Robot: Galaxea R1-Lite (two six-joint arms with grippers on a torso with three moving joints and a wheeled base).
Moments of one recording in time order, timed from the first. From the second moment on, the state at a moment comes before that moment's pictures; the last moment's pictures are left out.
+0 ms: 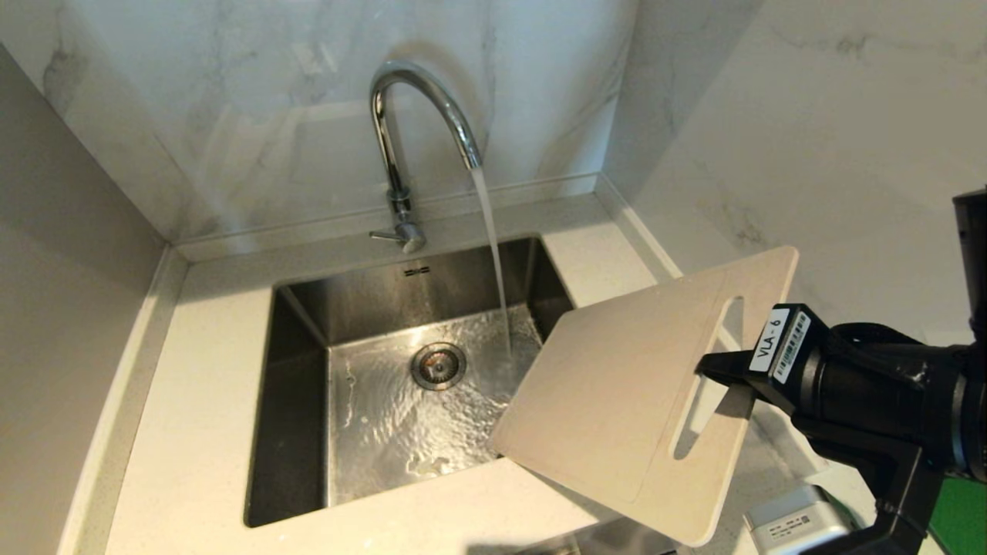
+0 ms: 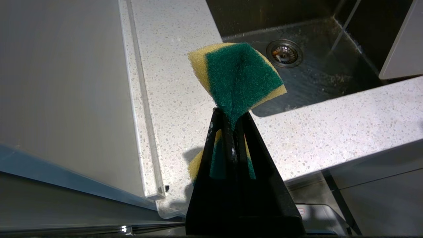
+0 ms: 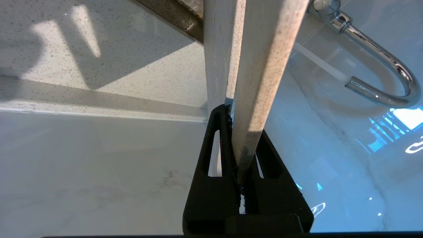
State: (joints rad) left arm 0.00 0.00 -0.02 0.04 0.00 -0.04; right arm 0.48 1.21 -0.95 0.21 -0.08 -2.27
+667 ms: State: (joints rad) left arm 0.00 0.00 -0.02 0.04 0.00 -0.04; right arm 0.47 1.11 -0.92 0.36 -0.17 -2.21
